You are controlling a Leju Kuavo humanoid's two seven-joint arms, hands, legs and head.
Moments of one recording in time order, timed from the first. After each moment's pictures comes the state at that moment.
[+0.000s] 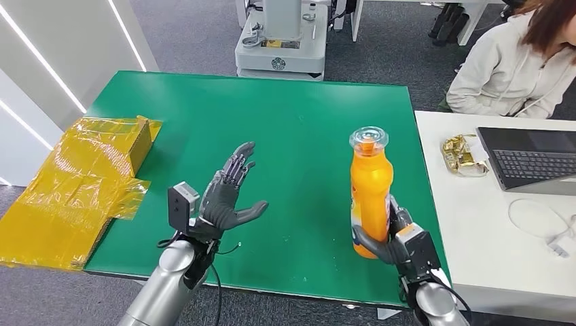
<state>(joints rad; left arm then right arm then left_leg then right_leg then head) -0.27 -0.06 -0.40 -1.32 0.19 -0.20 -0.42 -0.27 -0.24 0.35 -1.13 -0.05 -0.03 -0.51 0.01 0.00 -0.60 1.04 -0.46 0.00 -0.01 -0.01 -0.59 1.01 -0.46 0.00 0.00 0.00</state>
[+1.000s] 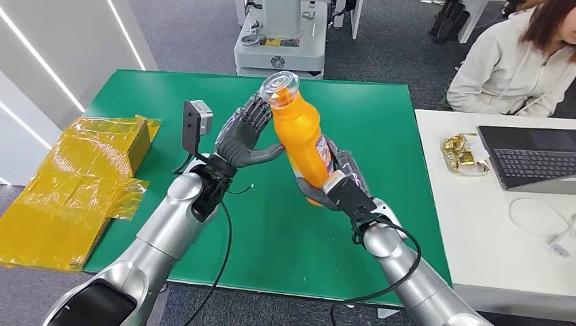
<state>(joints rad) -0.67 -0.05 -0.50 -1.07 0.38 -0.25 -0.33 -0.63 -0.06 0.63 -0.93 0.07 -0.13 -0.43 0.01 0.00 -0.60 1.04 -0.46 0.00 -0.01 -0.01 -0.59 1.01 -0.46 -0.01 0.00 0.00</state>
